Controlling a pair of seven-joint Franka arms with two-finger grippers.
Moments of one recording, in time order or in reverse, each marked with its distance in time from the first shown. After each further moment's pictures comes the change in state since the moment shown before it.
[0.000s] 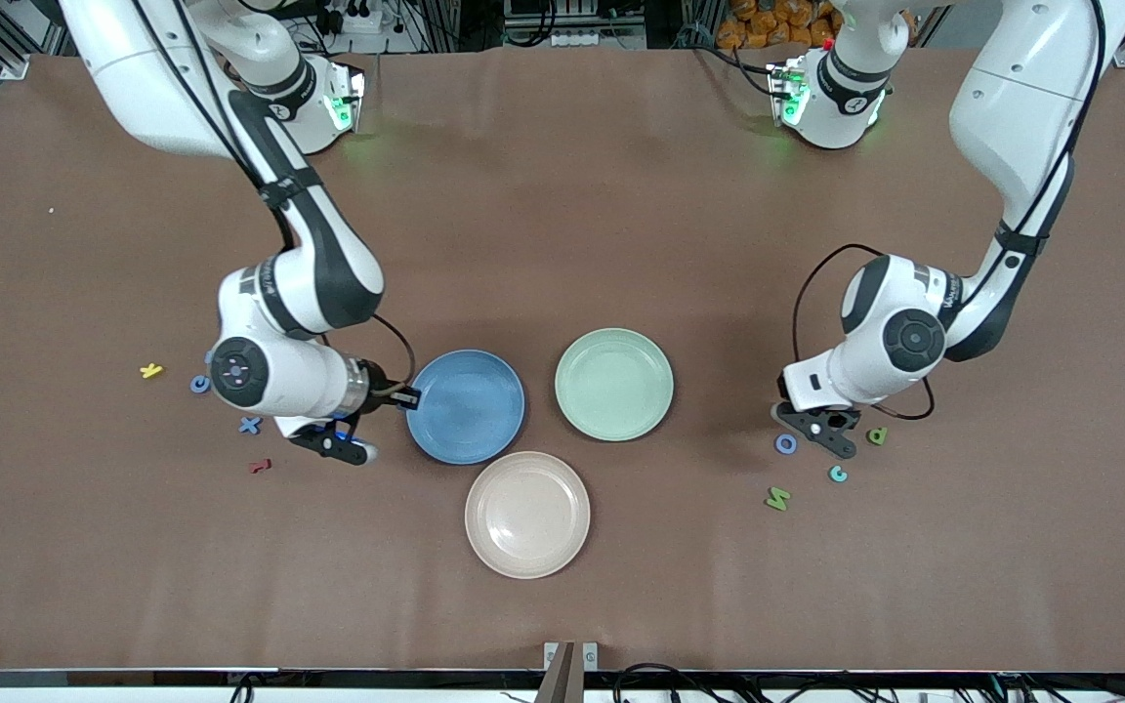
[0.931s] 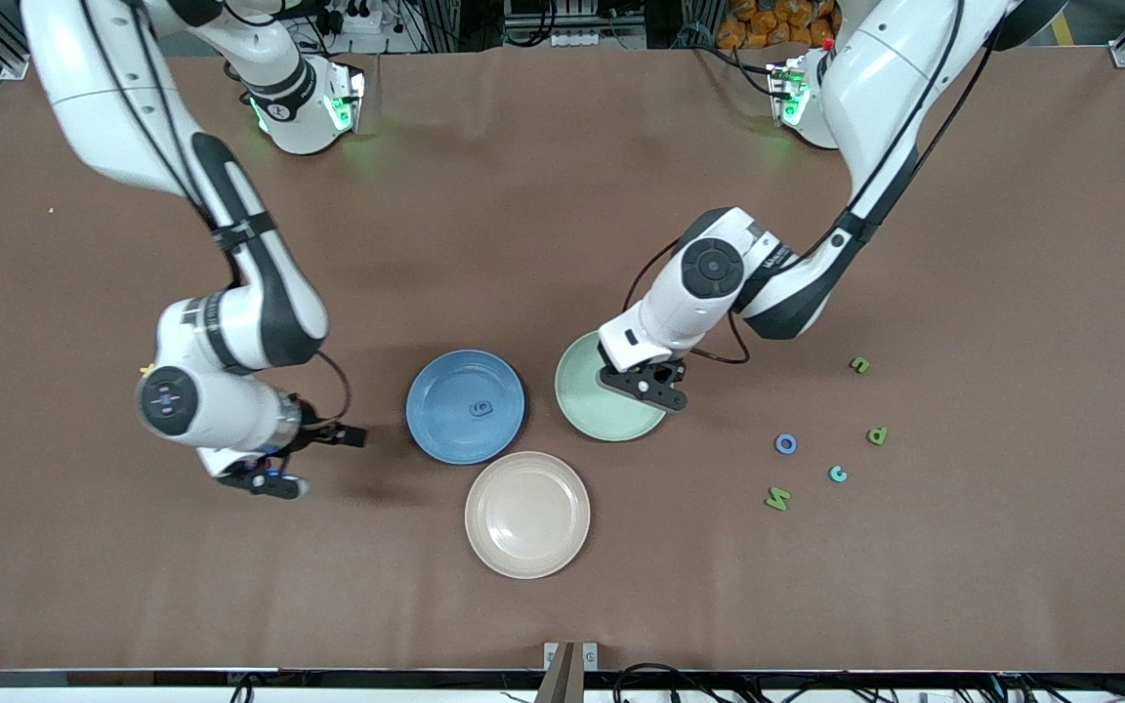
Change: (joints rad) left arm -0.293 0.080 -0.140 0.189 0.000 0.000 -0.662; right arm -0.127 0.049 -0.046 0.029 -0.140 0.059 -0.223
